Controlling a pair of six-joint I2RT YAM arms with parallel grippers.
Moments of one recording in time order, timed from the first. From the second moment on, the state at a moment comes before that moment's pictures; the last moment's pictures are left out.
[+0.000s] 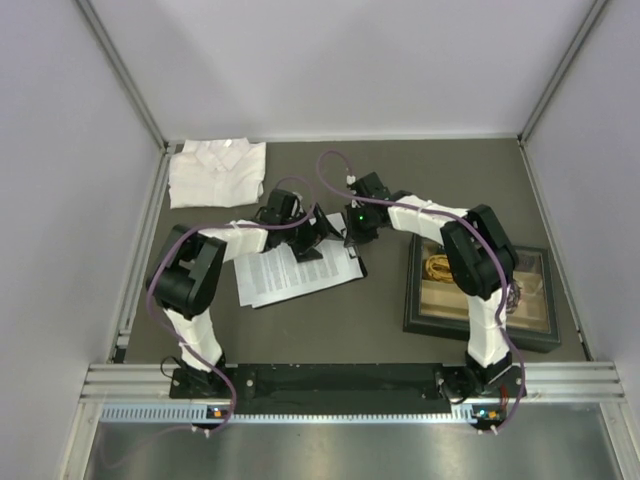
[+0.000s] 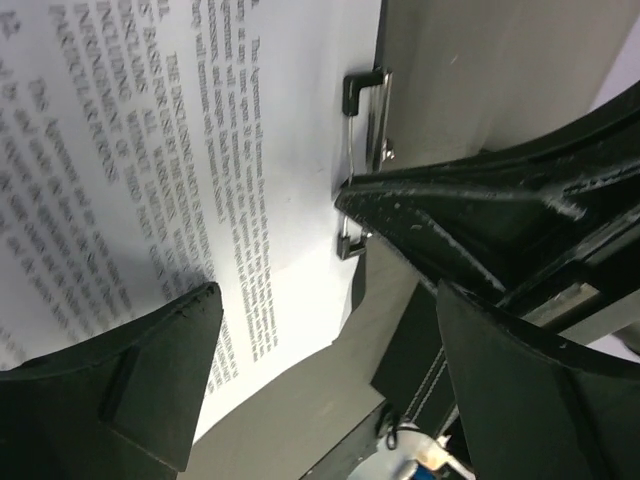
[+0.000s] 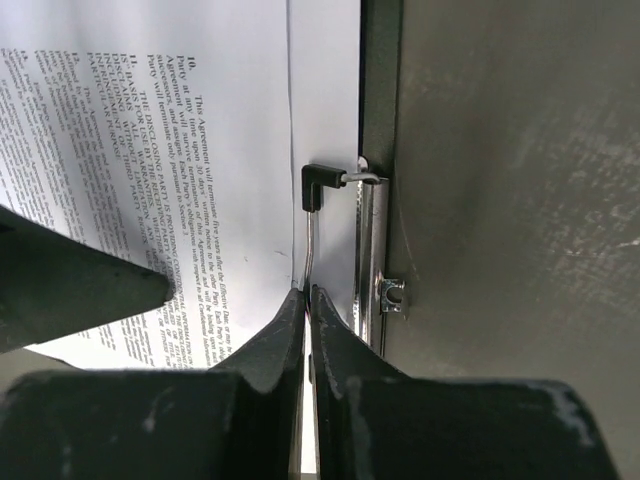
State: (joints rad) left arm -0.43 1.84 1.01 0.03 0.47 -1.00; right arm 0.57 2.03 1.39 -0.39 -0.21 0.43
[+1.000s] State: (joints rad) left arm 0.15 1.43 0.82 -0.55 0.28 -0.63; right arm 0.57 2.07 1.43 -0.37 -0.29 0.48
